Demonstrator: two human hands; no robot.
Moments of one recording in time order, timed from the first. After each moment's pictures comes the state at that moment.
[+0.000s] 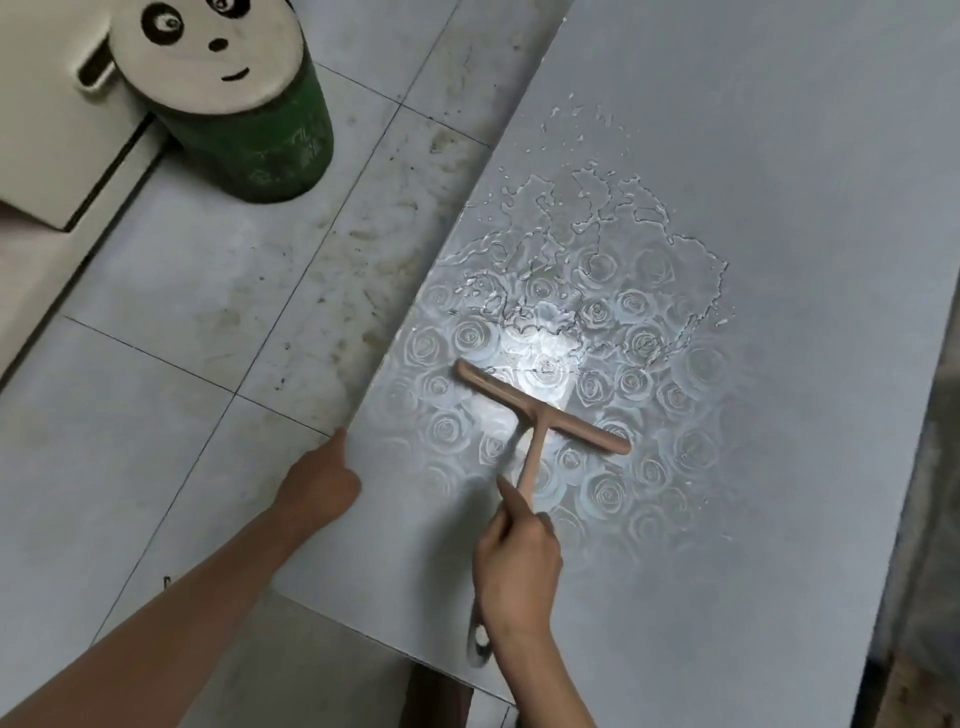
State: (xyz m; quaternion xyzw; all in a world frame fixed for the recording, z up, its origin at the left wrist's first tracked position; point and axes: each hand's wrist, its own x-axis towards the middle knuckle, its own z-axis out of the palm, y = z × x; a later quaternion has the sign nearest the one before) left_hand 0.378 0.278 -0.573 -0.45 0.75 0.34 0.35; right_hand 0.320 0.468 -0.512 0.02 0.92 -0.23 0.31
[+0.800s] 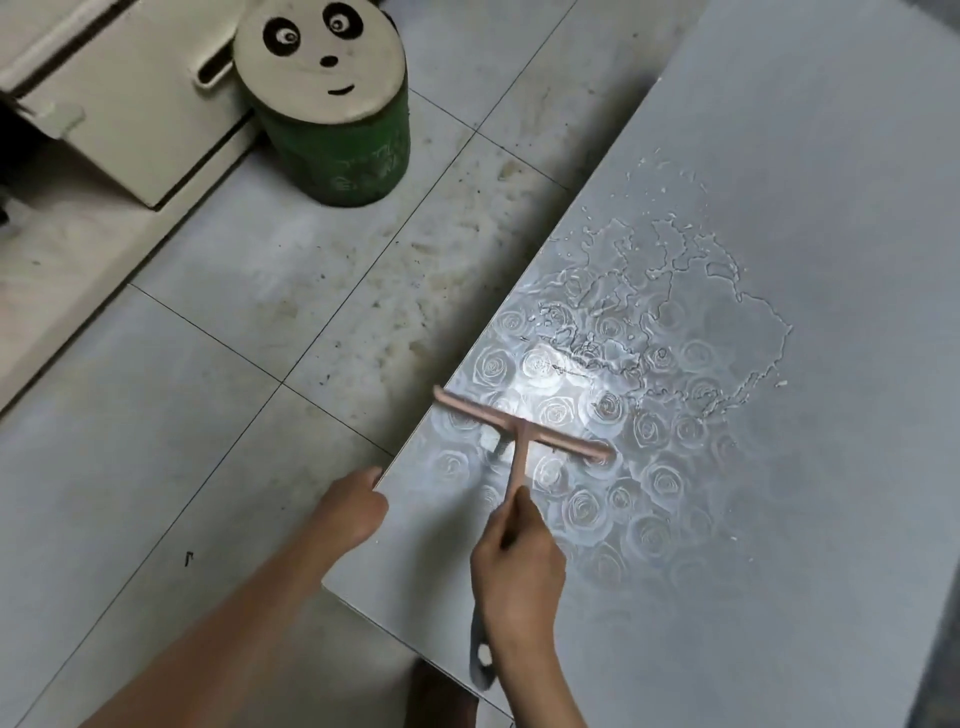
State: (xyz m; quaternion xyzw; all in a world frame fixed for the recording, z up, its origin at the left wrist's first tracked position) left_hand 0.419 0.268 -0.575 -0.52 0.68 0.43 0.30; right_hand 0.343 0.412 -0.497 -0.02 0.92 -0.25 0.29
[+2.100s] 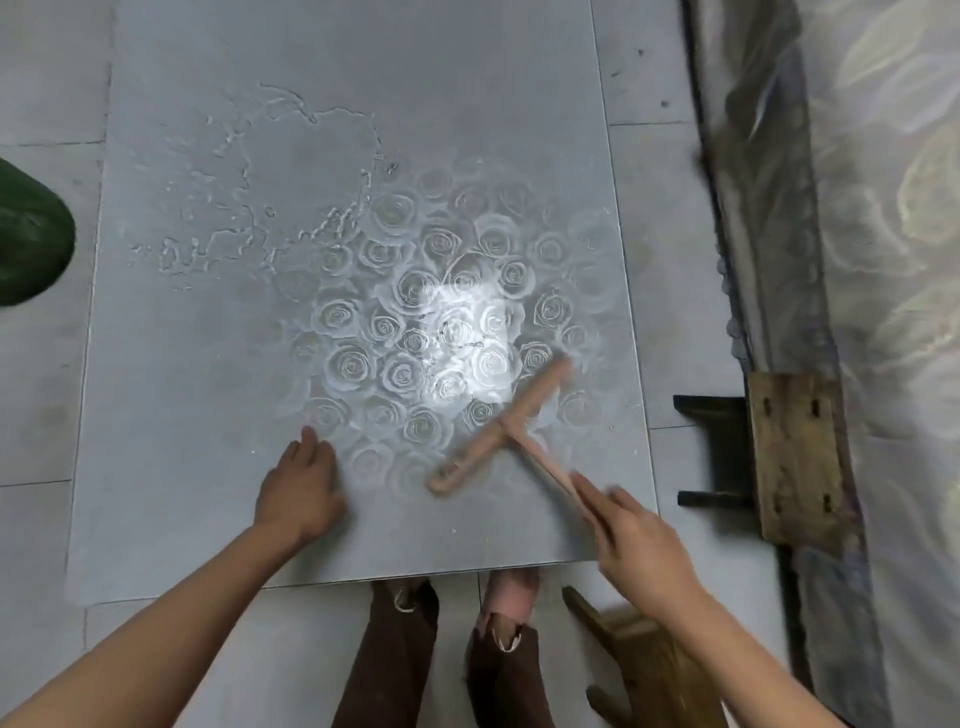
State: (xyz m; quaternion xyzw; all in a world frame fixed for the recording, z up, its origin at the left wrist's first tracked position) left_hand 0.347 0.541 -0.572 -0.11 0.90 0.07 0.41; right_hand 0.343 0.891 -0.526 -0.10 0.94 -0.12 0.32
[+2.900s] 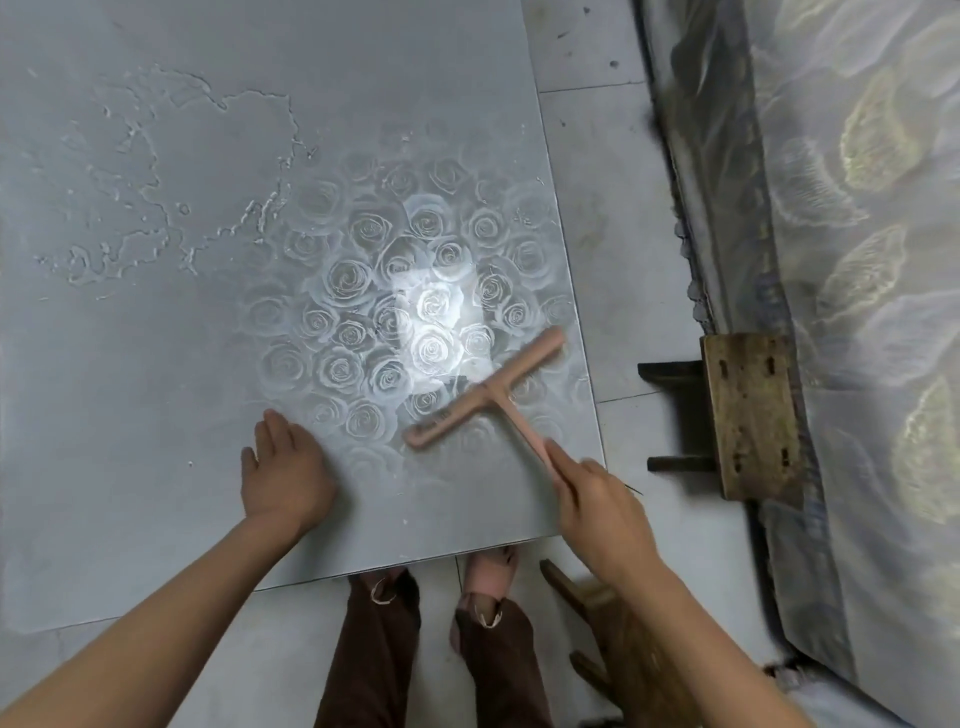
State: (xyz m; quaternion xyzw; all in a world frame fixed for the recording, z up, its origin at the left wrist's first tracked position) left_hand 0.328 0.605 -0.574 -0.17 0.90 -0.04 0.40; right_hand 0.339 0.905 -0.522 0.01 0.94 -0.18 0.28
